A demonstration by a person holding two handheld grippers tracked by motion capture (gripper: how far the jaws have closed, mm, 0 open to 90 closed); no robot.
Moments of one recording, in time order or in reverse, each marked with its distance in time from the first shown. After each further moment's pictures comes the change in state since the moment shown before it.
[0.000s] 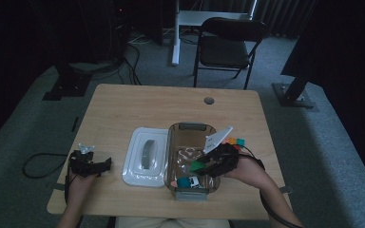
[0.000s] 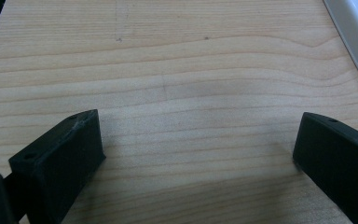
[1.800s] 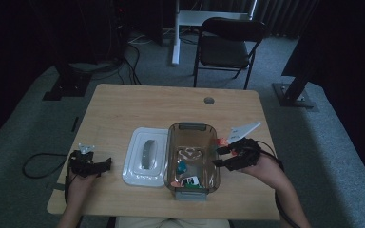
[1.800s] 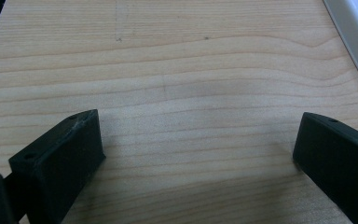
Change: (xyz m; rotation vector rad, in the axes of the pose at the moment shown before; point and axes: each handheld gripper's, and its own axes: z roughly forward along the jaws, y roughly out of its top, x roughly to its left) left arm 0.000 0.000 0.000 0.000 -0.001 0.000; right arm -0.017 -0.036 -0.045 -0.085 -0.142 0.157
